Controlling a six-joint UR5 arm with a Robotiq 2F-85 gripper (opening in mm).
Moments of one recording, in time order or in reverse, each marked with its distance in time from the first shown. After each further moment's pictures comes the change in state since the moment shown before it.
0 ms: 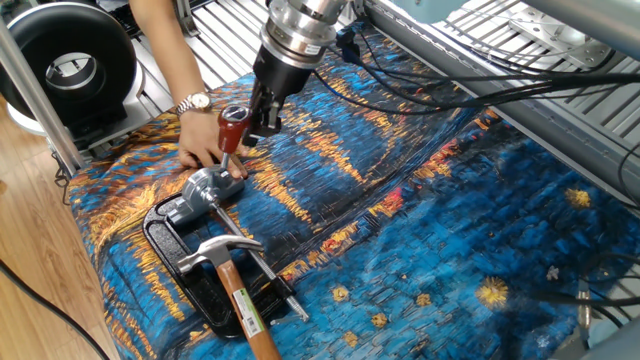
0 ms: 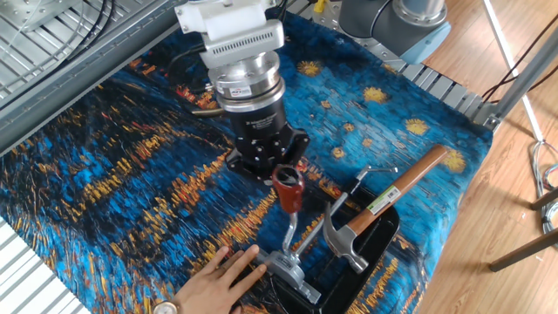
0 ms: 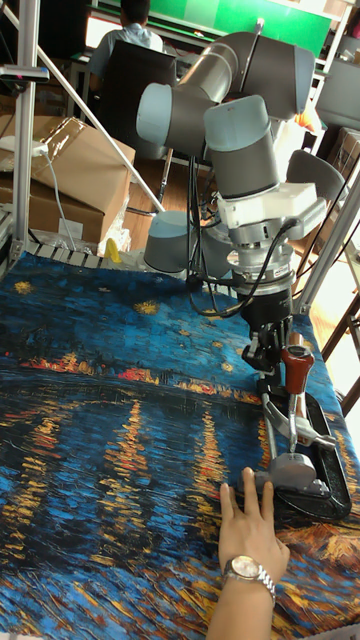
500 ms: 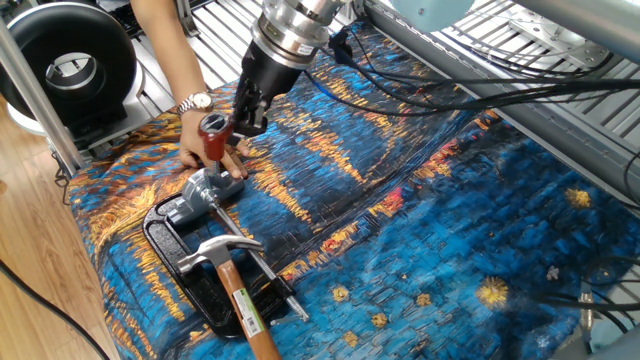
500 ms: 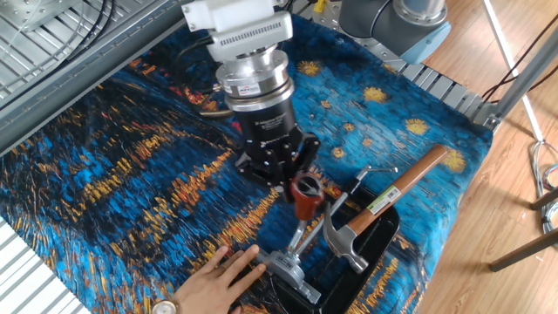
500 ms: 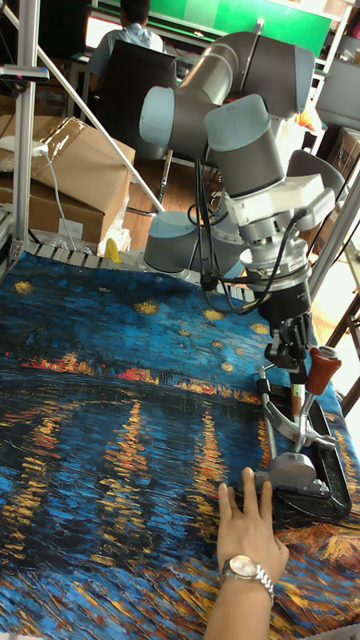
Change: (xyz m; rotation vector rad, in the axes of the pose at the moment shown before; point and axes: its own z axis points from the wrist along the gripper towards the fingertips) arm -0.026 0.017 0.001 -0.018 -0.084 -0.025
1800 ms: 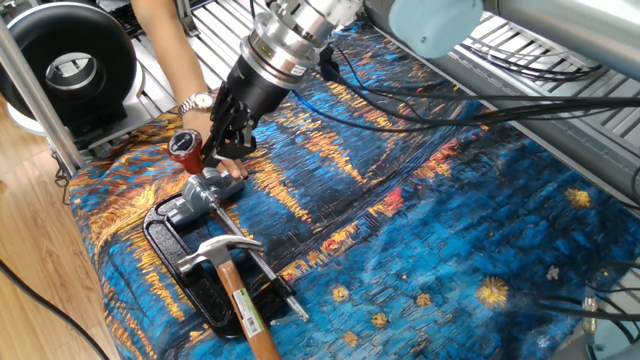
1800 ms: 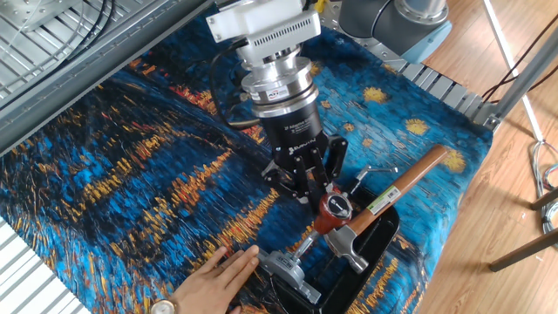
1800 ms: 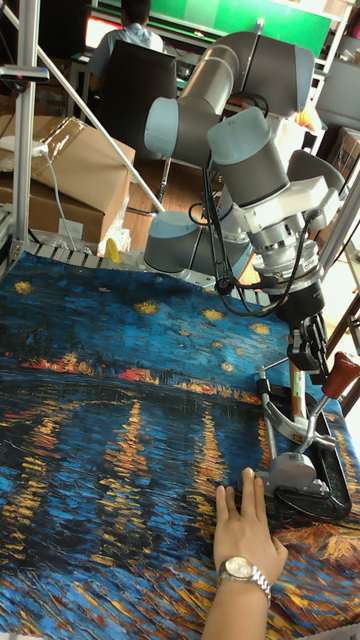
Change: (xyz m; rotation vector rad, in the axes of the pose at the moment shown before) arm -0.018 0.031 0.013 -0.049 -0.077 -0.099
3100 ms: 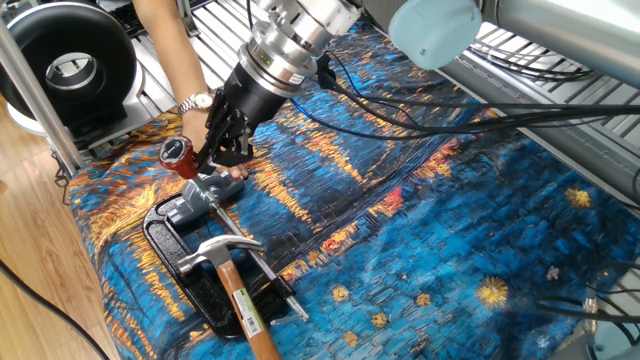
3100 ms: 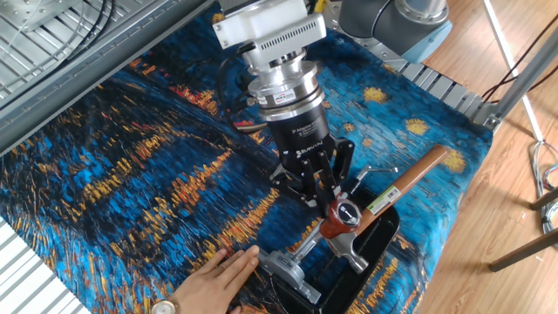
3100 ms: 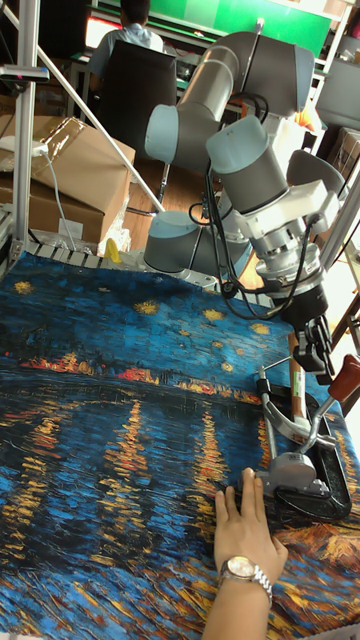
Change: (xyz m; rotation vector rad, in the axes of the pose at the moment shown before) arm -0.004 0.014 0.008 -0.034 -0.031 -0.036
